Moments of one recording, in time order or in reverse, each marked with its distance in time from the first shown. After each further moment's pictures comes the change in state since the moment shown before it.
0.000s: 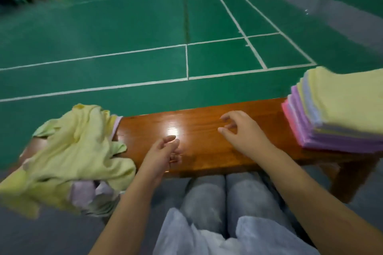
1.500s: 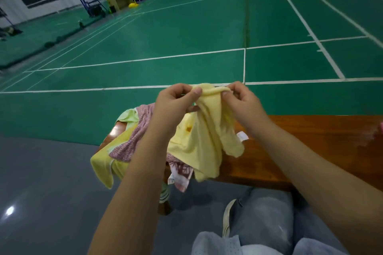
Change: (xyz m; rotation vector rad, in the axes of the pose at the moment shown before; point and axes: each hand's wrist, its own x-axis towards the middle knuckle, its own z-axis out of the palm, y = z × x) left_hand -0.035 0.133 -0.099 0.138 0.202 0.590; right_hand 0.073 -0.155 0.083 0.752 -0.028 -0.135
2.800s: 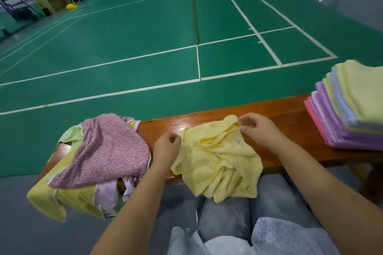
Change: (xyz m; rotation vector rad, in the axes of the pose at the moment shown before) left_hand -0.003 -0.145 0.084 0.730 -0.092 -0.256; right_hand -0.055 0.093 -0.156 -0.469 0.081 0.421
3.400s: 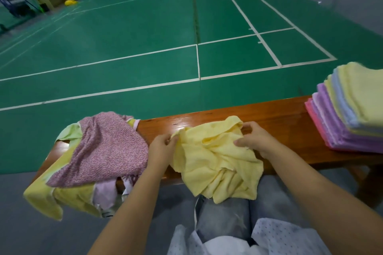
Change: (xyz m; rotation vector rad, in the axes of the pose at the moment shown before) left_hand 0.008 -0.023 -0.001 0.024 0.051 0.060; right_hand 0.005 0.005 0.022 0.188 -0.067 0.360
